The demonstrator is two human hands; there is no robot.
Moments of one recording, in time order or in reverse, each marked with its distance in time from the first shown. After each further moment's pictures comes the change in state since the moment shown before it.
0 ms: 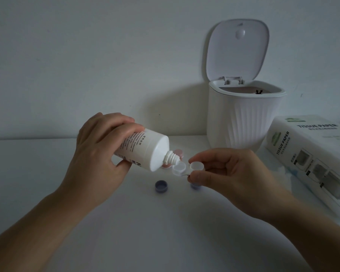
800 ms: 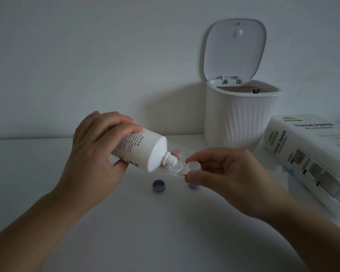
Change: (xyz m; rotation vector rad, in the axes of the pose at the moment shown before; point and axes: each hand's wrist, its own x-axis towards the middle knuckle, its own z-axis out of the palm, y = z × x) left_hand 0.001 0.000 0.000 0.015 0.021 0.038; right_hand 0.000 0.001 0.001 0.016 0.007 -0.003
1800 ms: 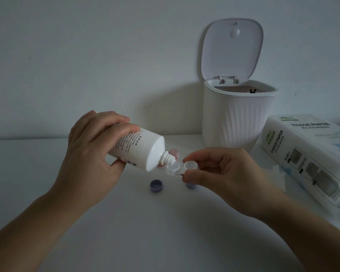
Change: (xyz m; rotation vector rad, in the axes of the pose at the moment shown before) left_hand 0.000 -0.001 0.001 0.017 0.013 -0.011; right_hand 0.002 0.003 0.000 0.007 -0.006 -0.012
